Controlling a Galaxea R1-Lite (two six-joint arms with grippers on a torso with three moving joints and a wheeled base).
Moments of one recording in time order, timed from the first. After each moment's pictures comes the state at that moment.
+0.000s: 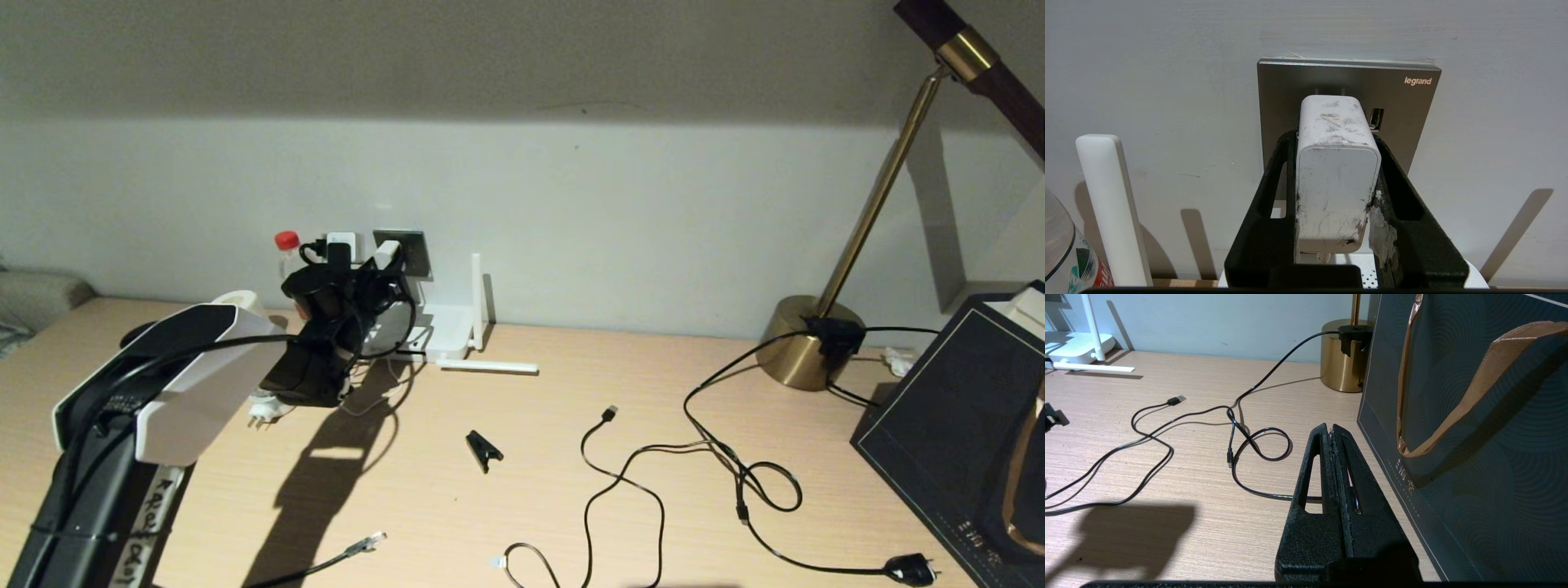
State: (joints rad) left arm -0.13 2.56 -1.64 -1.23 -0.02 0.02; right arm 0.00 0.00 0.00 -0.09 0.00 0.00
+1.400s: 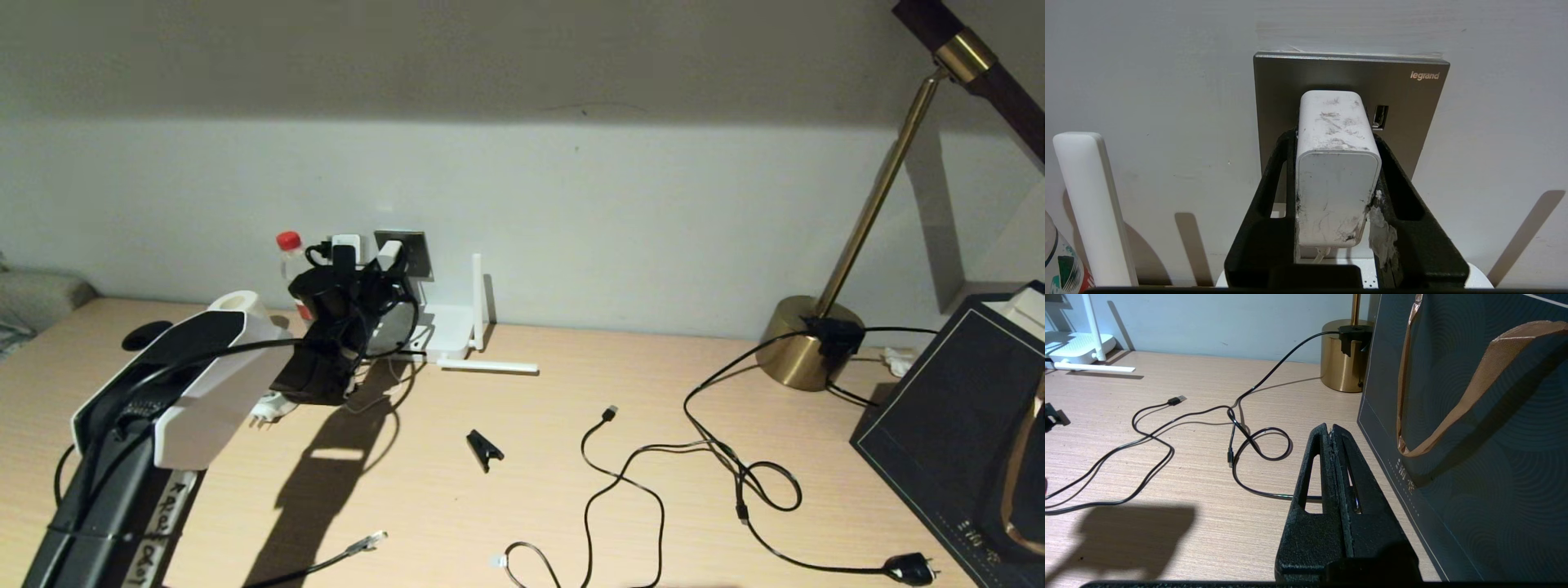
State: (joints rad) left arm -0.13 2.61 -1.72 -1.19 -0.02 0.02; right arm 0.00 0.00 0.00 -0.09 0.00 0.00
